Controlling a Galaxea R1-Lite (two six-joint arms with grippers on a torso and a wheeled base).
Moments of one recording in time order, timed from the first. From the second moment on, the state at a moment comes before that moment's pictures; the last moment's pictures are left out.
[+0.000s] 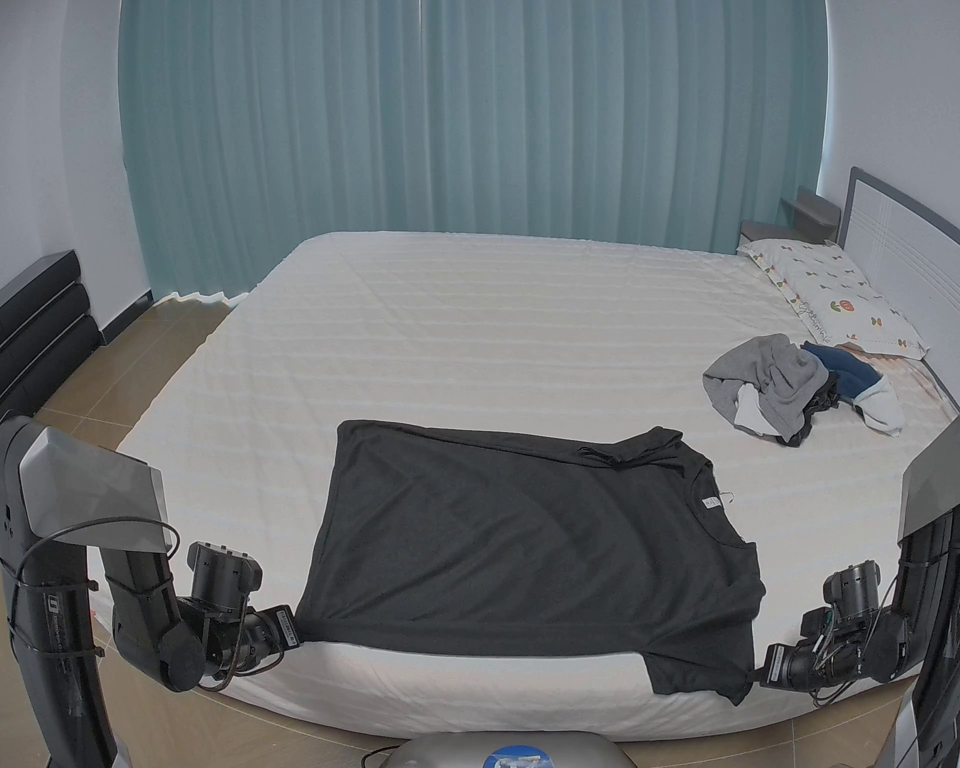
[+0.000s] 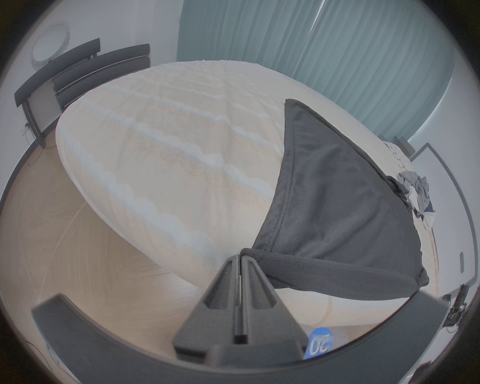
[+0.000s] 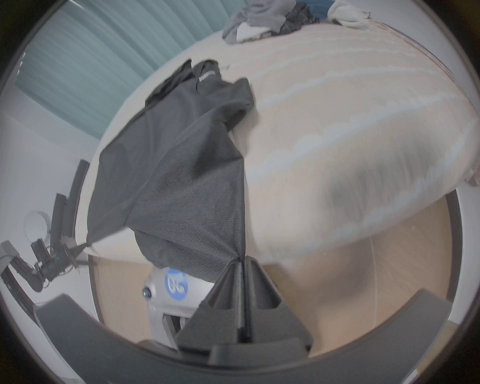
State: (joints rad) left arm -0.19 2.27 -0.30 -1.07 0.10 -0.53; right arm -0.02 2.21 -0.02 -1.08 0.22 0.34
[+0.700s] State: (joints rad) left arm -0.15 2.23 -0.18 -1.07 0.13 -0.33; right arm 0.05 2.10 -0.02 -0.83 0.17 0.26
